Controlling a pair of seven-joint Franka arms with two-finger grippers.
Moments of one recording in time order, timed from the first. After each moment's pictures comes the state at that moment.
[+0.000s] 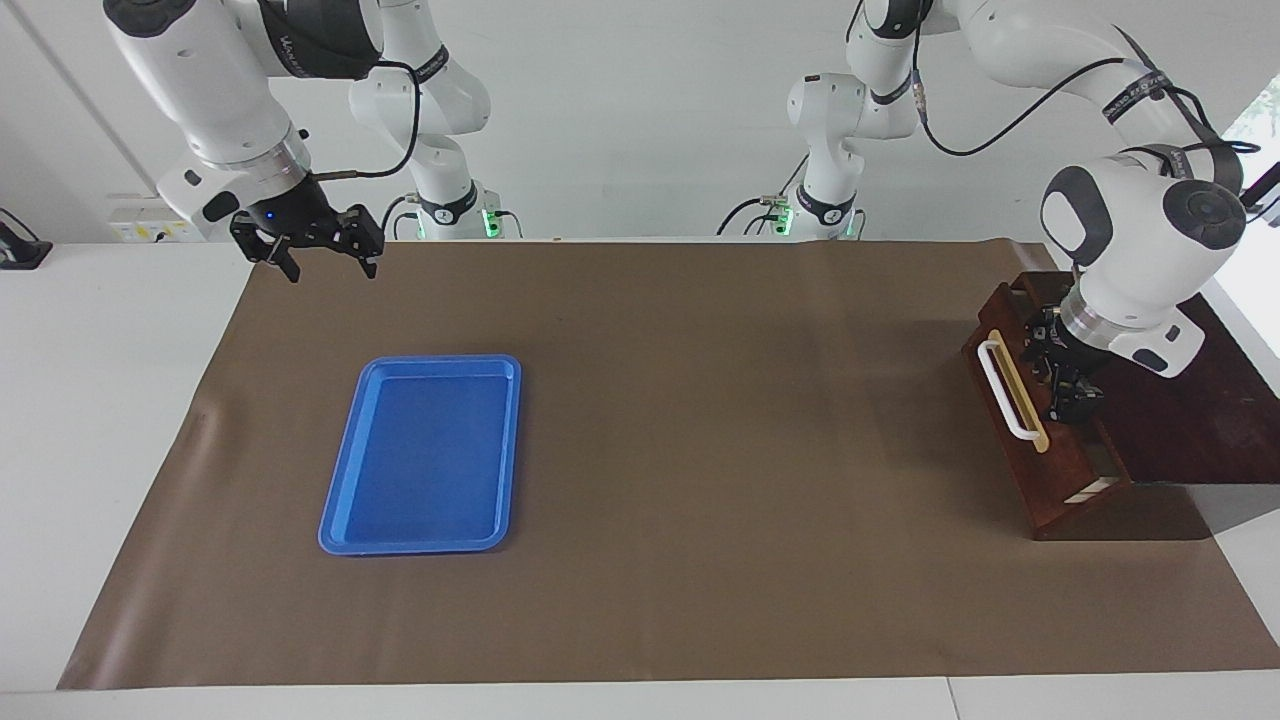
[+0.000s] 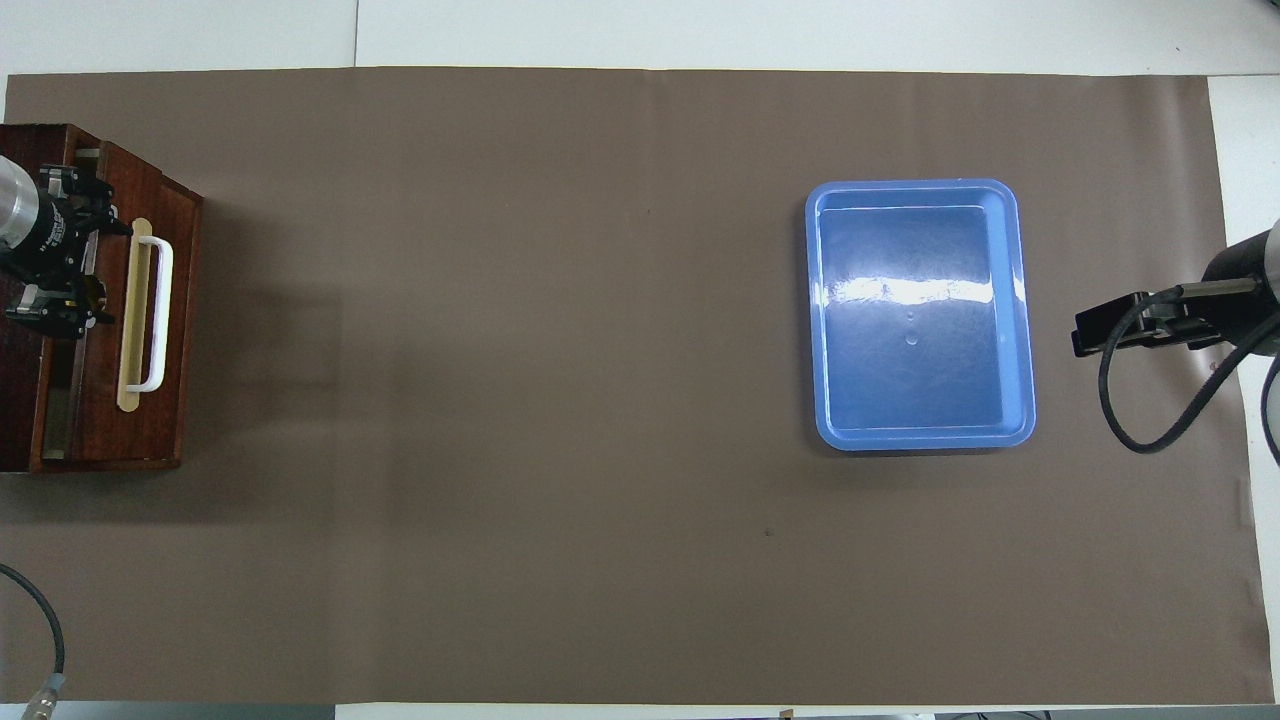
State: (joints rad) left arm -0.22 0.26 0.33 -1.64 0.04 1.87 -1.34; right arm -0.05 -0.05 0.06 -1.68 0.01 1.55 -0.03
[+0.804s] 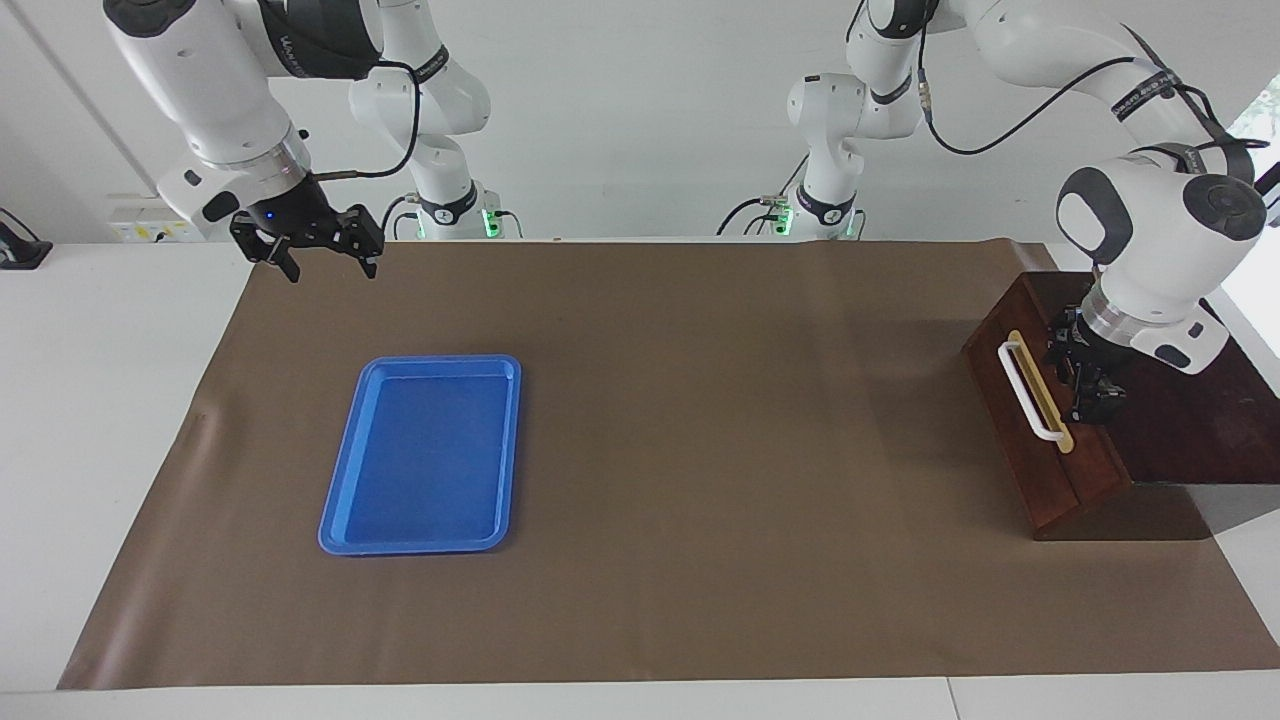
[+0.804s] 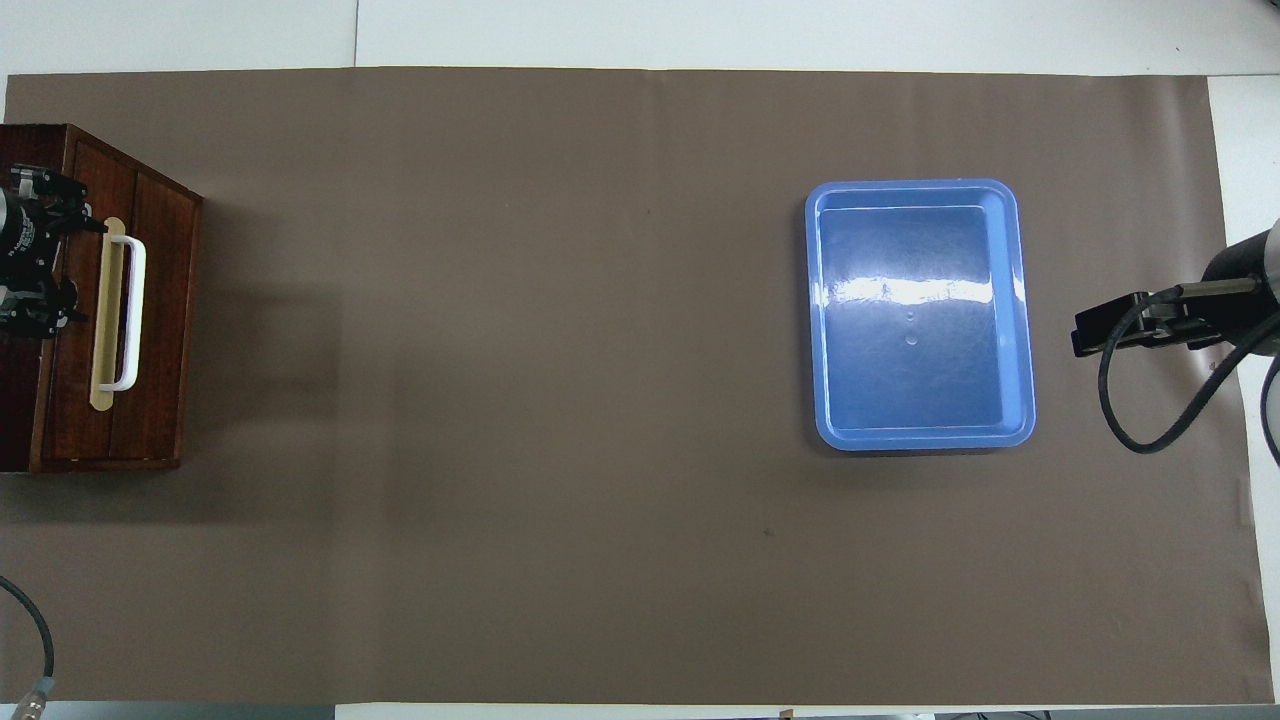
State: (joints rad) left arm -0.22 0.26 0.36 -1.67 0.04 1.93 -1.27; right arm -0.05 -0.05 0.06 -1.68 0.01 1.55 -0.03
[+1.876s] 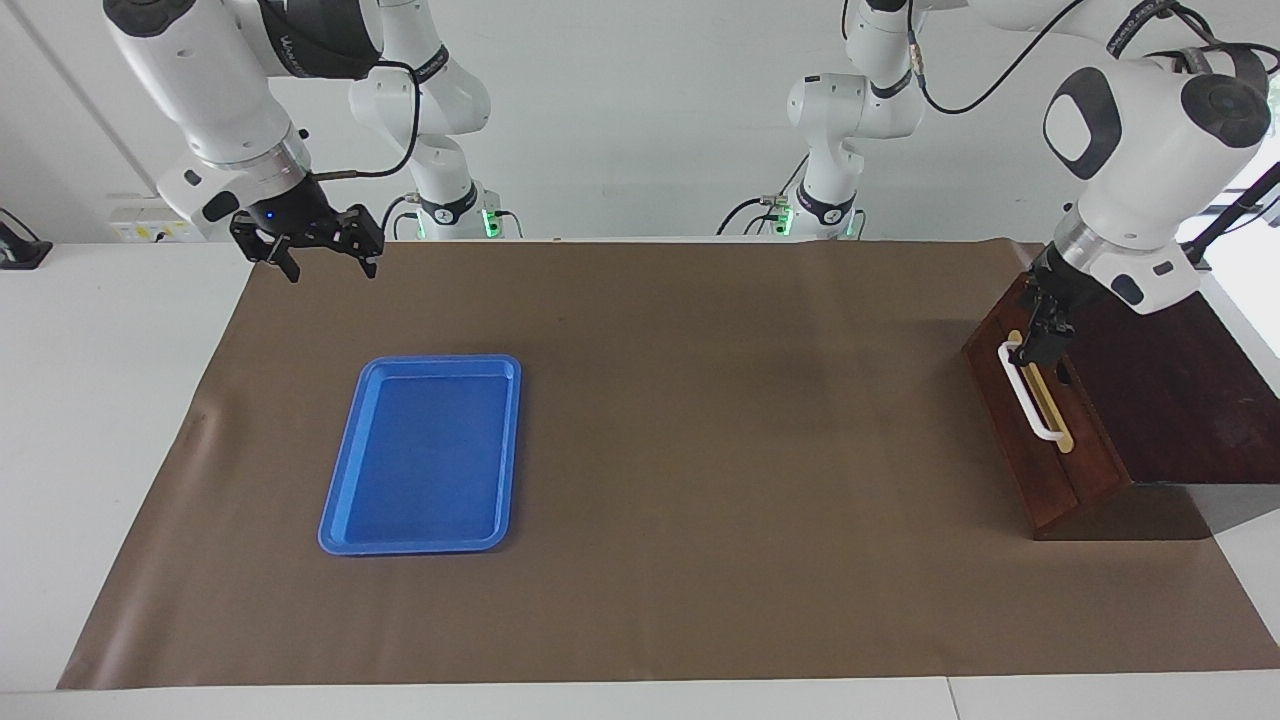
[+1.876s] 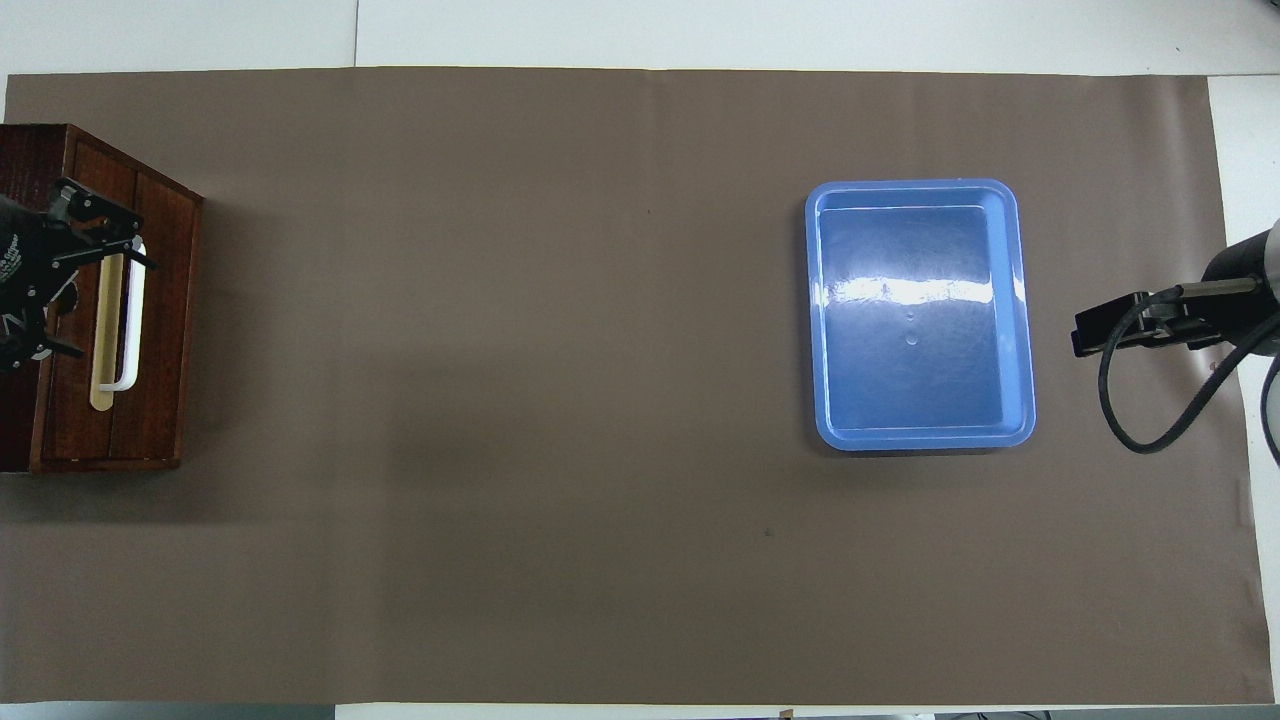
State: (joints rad) left arm -0.15 0.11 0.12 -1.56 0.02 1.54 -0.88; right arm -0.05 -0.05 0.06 -1.68 0.01 1.55 -0.03
